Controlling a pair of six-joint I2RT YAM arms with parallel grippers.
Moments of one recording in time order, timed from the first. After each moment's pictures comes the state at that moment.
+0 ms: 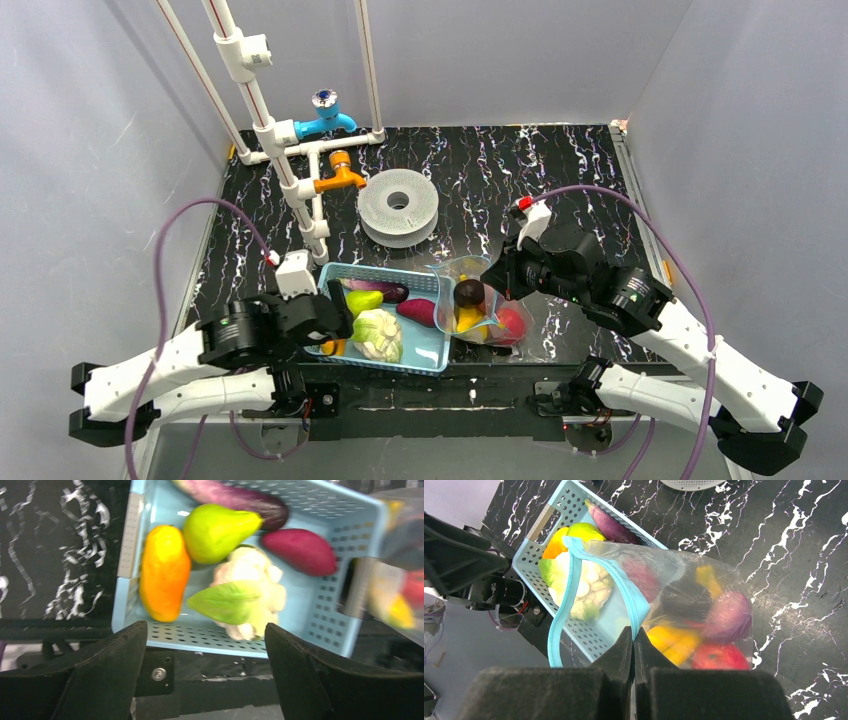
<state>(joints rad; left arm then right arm) -1.24 0.69 0.95 -1.35 -0.64 -1.20 0.92 0.84 1.03 -0.71 0.02 0.49</state>
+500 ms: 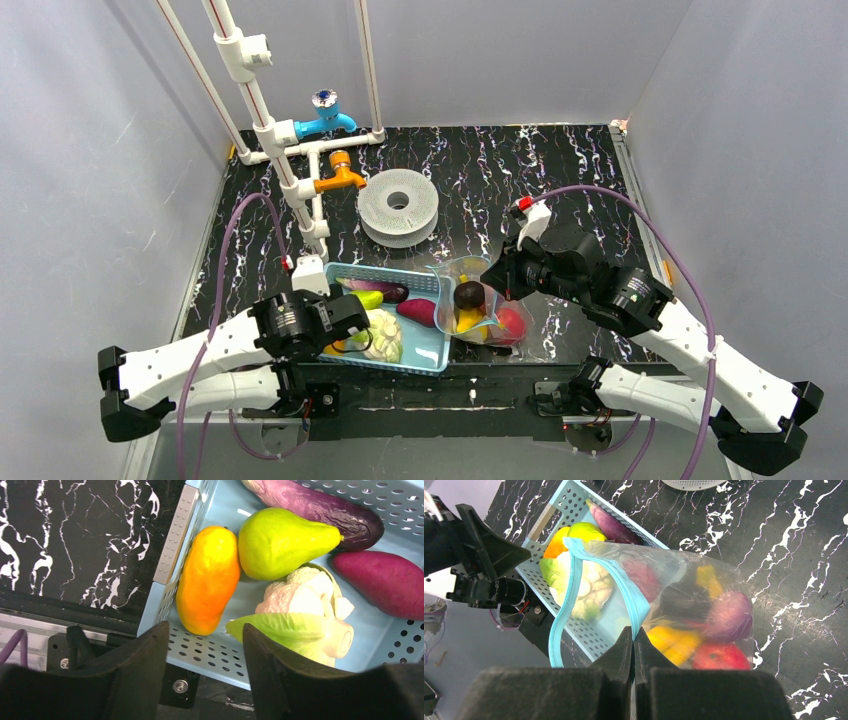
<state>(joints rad) -1.13 0.87 0.85 -1.37 -0.67 -1.27 0.92 0.84 1.03 -0.71 0.01 0.49</state>
